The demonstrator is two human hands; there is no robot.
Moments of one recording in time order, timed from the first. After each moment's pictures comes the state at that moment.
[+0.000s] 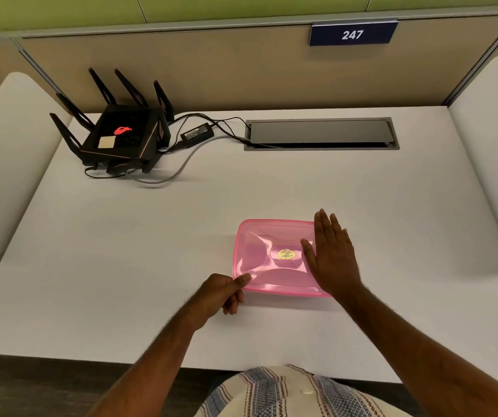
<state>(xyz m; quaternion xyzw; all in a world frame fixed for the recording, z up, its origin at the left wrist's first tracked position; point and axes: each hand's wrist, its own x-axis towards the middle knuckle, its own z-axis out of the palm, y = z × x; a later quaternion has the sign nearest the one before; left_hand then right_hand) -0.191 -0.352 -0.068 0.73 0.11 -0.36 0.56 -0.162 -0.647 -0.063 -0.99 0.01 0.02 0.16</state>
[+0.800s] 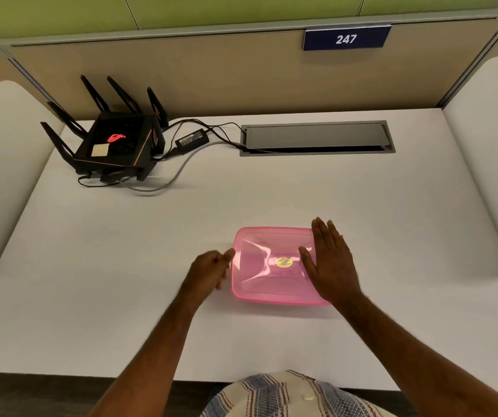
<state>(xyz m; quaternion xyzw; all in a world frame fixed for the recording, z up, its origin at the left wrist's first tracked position) -0.137 -0.349 -0.058 0.81 0.16 -0.22 0.53 -0.160 -0.649 -0.067 -0.98 0.01 0.00 0.20</state>
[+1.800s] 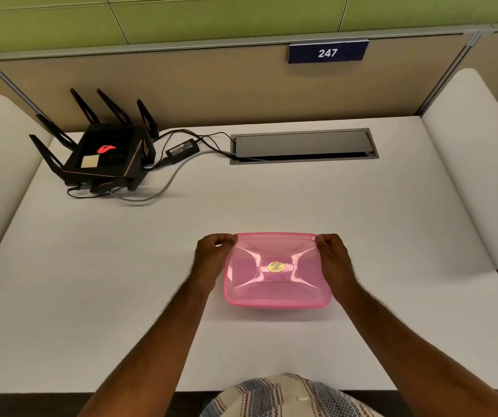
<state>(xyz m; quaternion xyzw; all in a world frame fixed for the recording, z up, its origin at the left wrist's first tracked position) -0.092 -0.393 -0.049 0.76 0.20 -0.12 0.60 -0.146 -0.661 -0.054 -0.75 0.28 0.00 0.59</state>
